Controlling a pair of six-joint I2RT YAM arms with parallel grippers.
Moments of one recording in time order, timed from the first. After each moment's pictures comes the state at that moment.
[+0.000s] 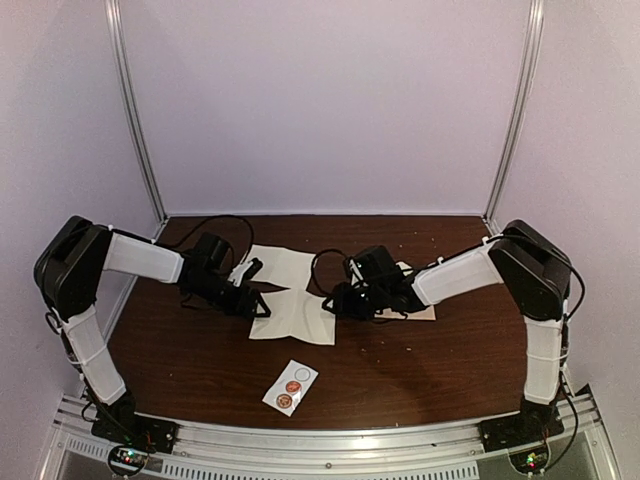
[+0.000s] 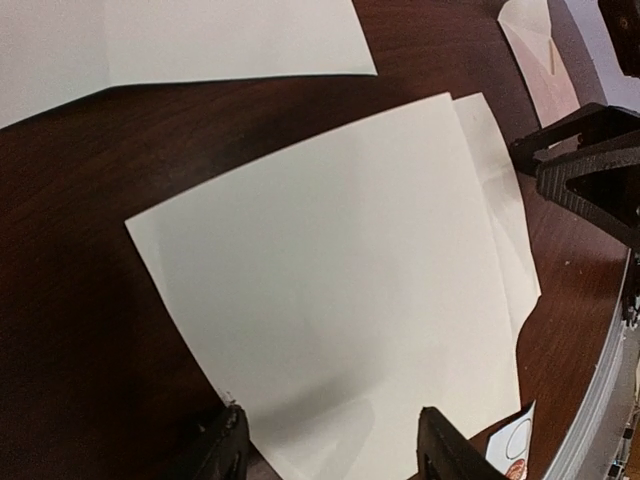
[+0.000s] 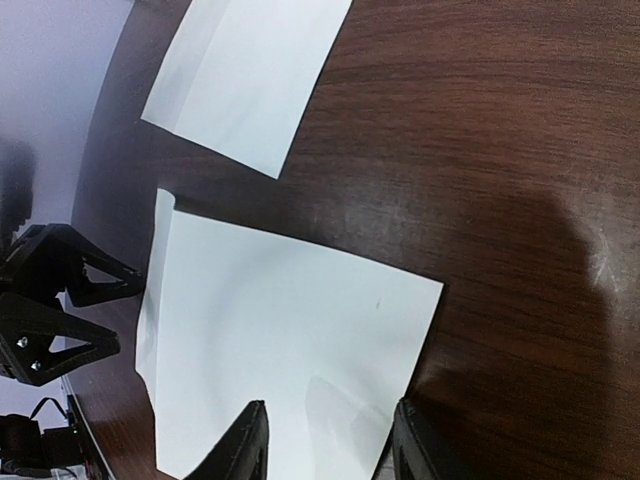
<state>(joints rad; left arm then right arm) -0.44 1.82 0.95 -0.21 0.55 -0.16 0.79 2.02 1.14 0.16 -0.20 0.82</state>
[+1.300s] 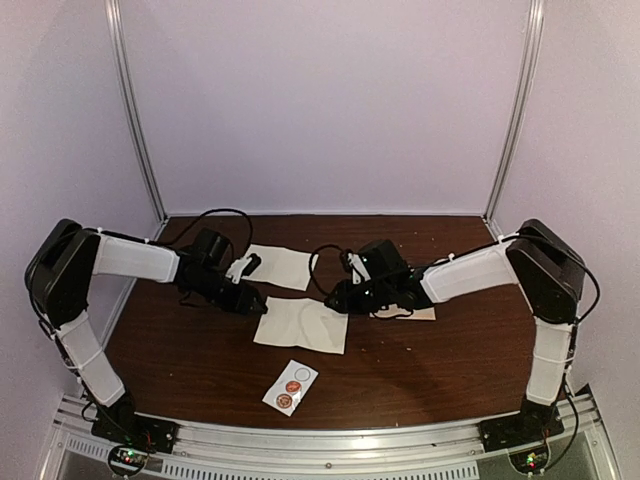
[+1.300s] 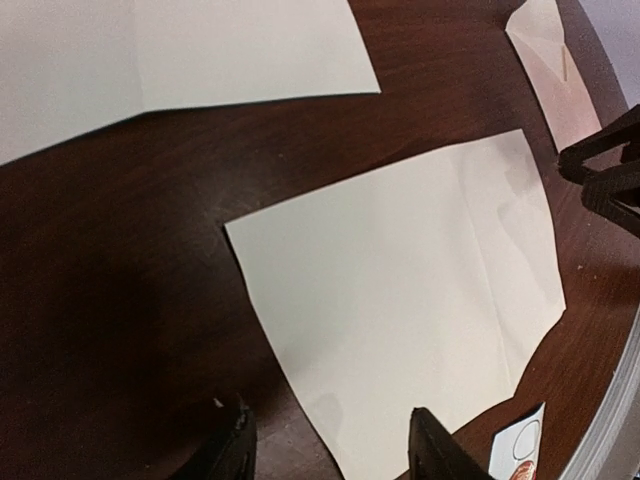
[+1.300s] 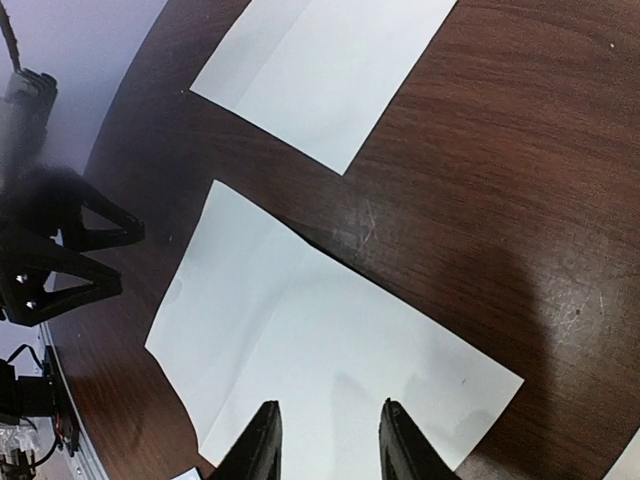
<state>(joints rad) -0.47 1.76 0.95 -0.24 0.46 -0.15 0.79 1.94 1.11 0.15 -0.23 0.67</state>
